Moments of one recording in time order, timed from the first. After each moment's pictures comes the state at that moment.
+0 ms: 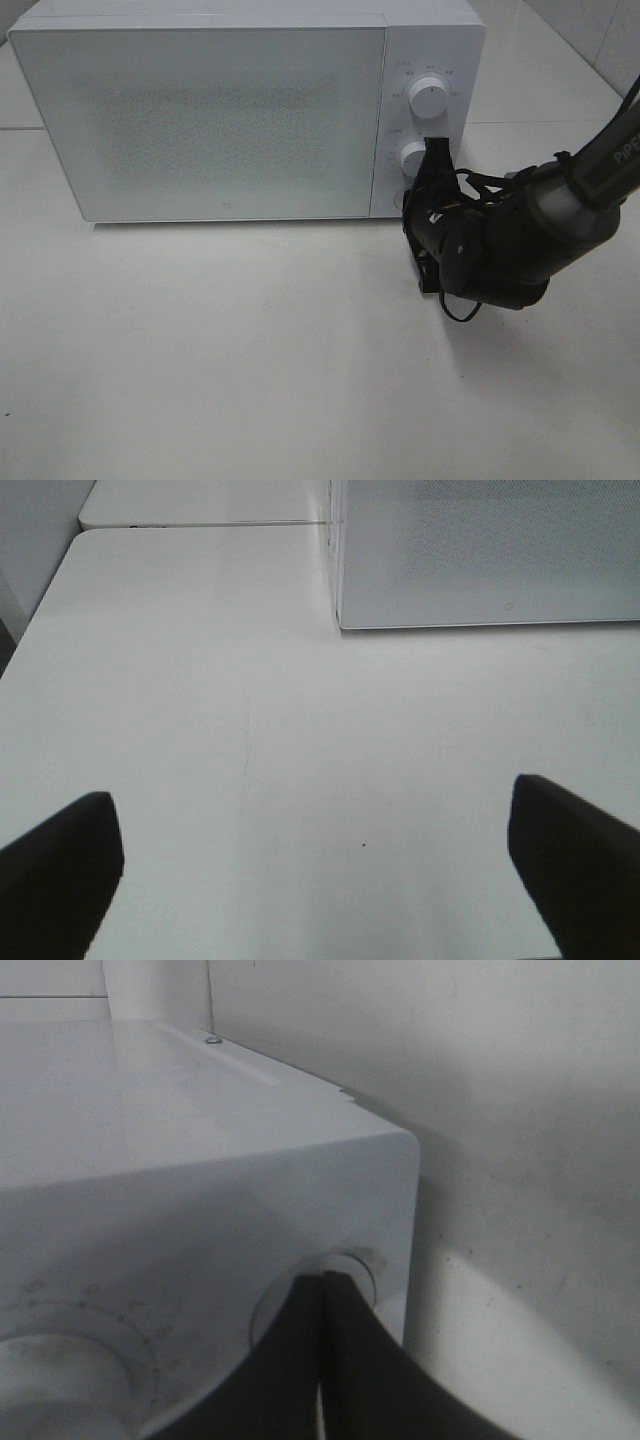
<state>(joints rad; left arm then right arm) 0.04 0.00 -0.50 -0.10 1.04 0.09 0.54 2.12 -0.83 0.66 -0.90 1.30</state>
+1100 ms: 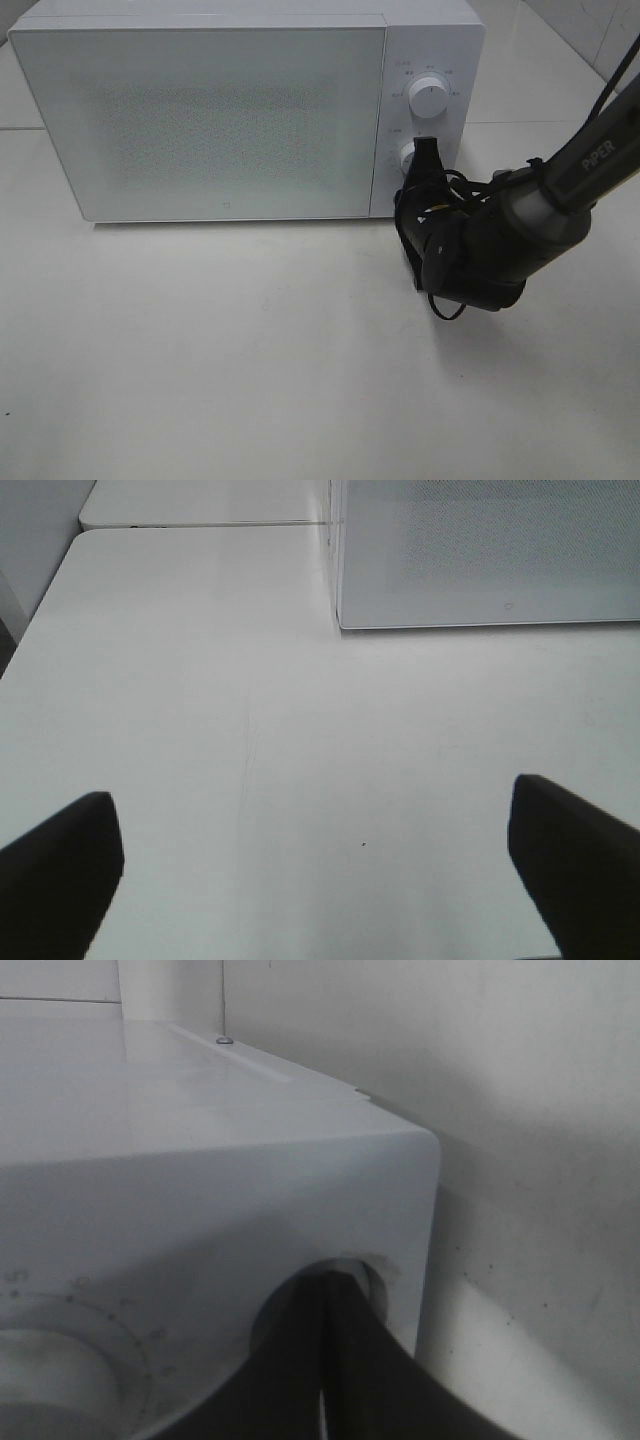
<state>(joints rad) 0.04 0.00 -0.50 -0.10 1.04 0.09 0.56 2.17 -0.89 0.72 -0.95 1.23</state>
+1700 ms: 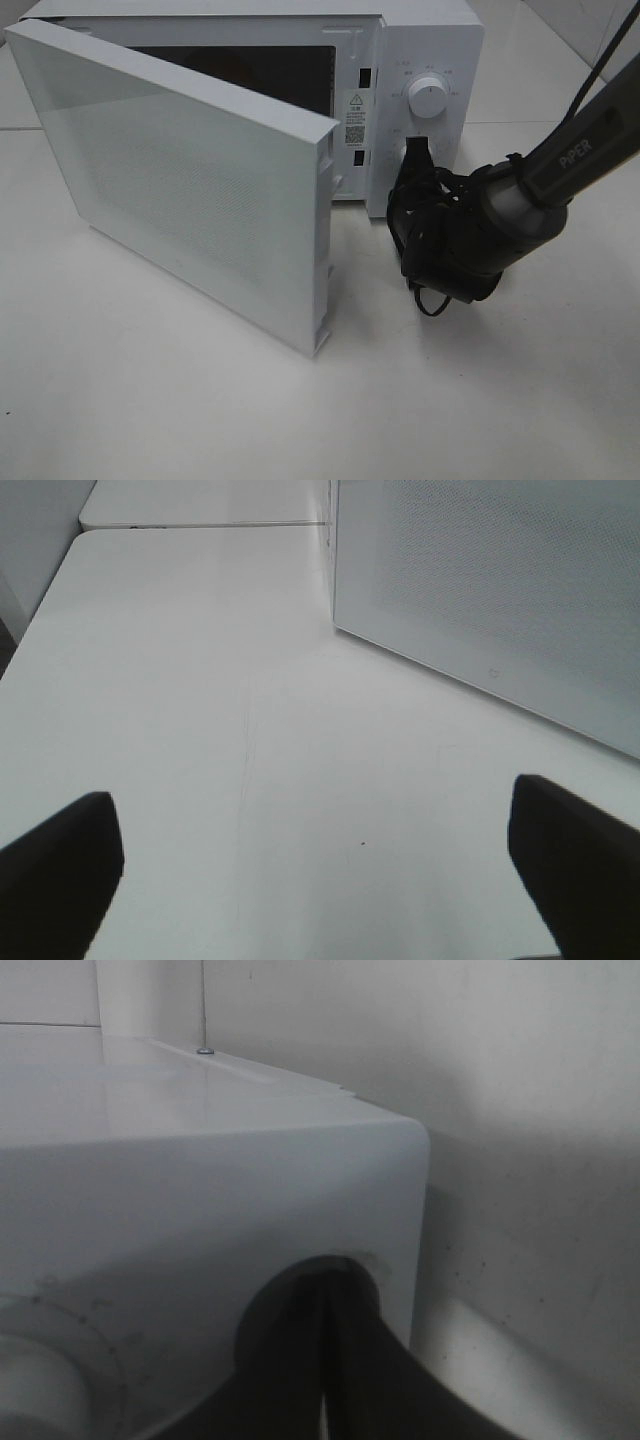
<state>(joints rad) 0.04 0.00 -0.50 -0.10 1.04 0.09 0.58 2.20 -0.97 0.86 -0.90 1.13</state>
